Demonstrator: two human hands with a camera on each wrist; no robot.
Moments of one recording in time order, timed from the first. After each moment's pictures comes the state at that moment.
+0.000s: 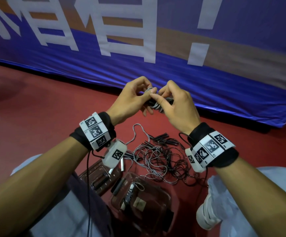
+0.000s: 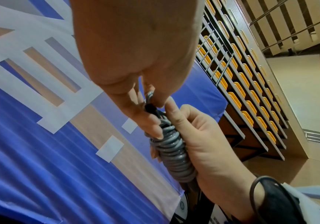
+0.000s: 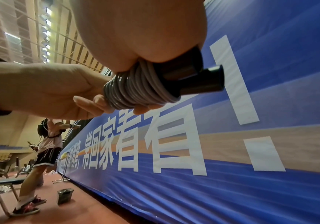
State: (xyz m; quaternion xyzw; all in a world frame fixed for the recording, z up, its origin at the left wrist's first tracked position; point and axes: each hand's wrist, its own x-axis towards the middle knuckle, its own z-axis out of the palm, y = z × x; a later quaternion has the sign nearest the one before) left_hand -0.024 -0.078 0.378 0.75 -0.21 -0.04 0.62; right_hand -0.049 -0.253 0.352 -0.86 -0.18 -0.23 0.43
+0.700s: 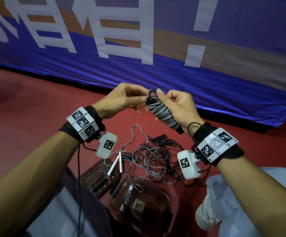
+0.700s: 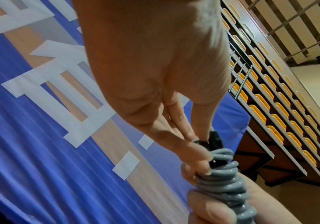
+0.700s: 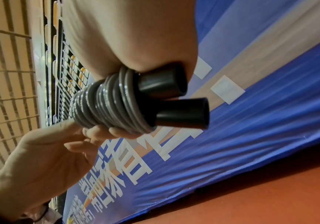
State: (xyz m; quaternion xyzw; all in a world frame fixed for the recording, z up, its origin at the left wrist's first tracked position) left_hand -0.013 -0.049 0.388 0.73 -0.30 -0.16 0.60; right_hand -0.046 -0.258 0.352 -0.69 -0.06 -0.04 0.72
